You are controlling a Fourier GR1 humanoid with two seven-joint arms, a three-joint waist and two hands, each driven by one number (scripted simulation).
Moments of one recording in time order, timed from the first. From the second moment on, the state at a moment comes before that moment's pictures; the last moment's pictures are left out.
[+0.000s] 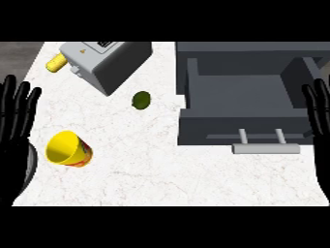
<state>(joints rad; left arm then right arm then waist) 0.00 0.11 -0.02 -2.10 0.02 0.00 -0.01 -0.03 -0.08 0.01 -2.10 -0.03 0.01 -0.02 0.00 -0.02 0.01</state>
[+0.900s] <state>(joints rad) 0.06 0.09 0.26 -1.94 0.24 0.03 0.05 -0.09 -0.14 0.00 -1.98 -0.06 0.11 0.09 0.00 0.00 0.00</state>
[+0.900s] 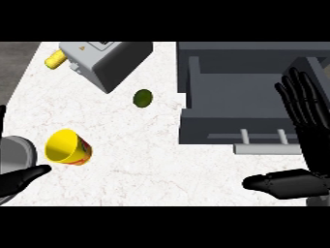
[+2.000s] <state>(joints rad) 0.02 0.14 0.38 -1.17 0.18 -0.08 -0.42 -0.23 -0.17 -0.09 -1.90 -0.10 0.15 0.12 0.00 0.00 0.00</state>
